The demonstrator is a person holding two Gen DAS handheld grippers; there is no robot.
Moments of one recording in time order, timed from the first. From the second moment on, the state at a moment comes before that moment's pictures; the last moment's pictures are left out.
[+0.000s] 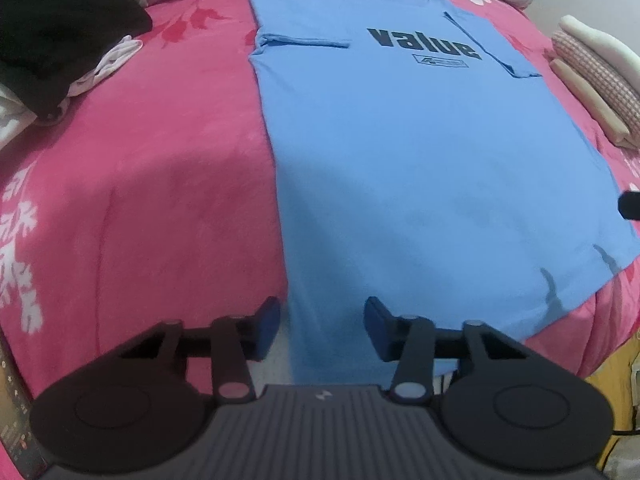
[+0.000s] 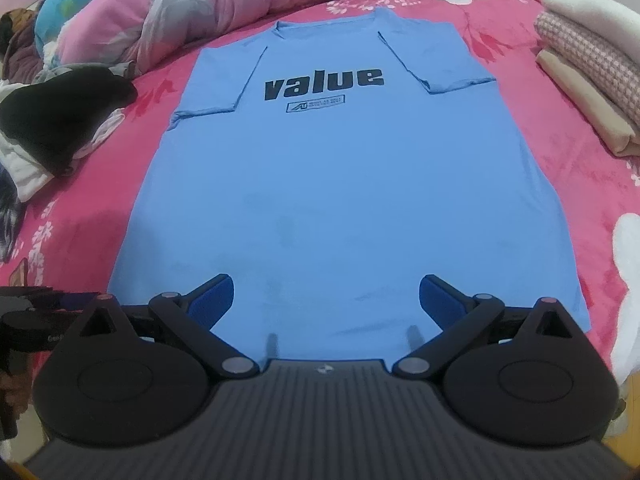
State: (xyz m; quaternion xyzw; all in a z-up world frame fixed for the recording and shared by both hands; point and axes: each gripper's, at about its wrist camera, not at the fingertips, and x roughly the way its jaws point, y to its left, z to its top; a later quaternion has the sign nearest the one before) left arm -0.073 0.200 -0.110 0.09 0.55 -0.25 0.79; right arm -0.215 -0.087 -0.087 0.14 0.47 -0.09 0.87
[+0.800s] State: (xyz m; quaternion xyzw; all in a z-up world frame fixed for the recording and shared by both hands) left arm -0.073 0.210 -0.120 0.06 0.60 -0.22 0.77; right arm -0.262 -0.290 -0.110 0.28 0.47 -0.21 0.81
